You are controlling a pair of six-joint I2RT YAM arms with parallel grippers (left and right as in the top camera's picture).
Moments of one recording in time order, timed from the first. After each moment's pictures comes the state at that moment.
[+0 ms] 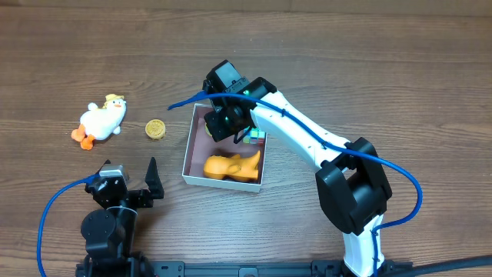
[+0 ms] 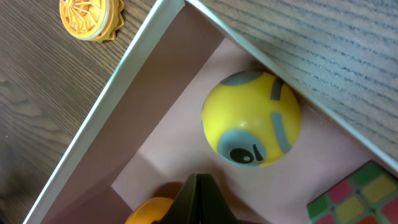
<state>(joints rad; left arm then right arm) 0.13 0.01 0.10 -0.31 0.10 -0.12 0.69 2.09 1.69 -0.84 -0.28 0.17</state>
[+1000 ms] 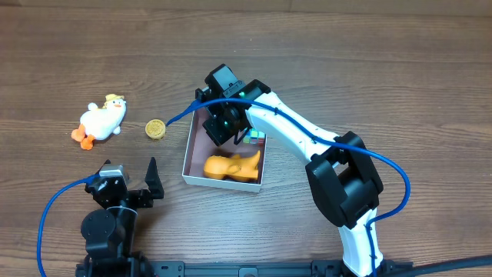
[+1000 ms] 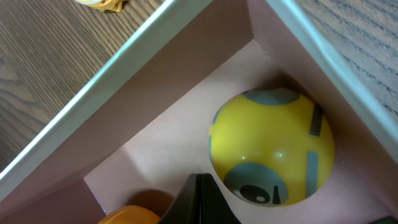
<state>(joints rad) 0.13 0.01 0.10 -0.31 0.10 -0.12 0.69 2.15 1.69 -0.81 -0.32 -0.03</state>
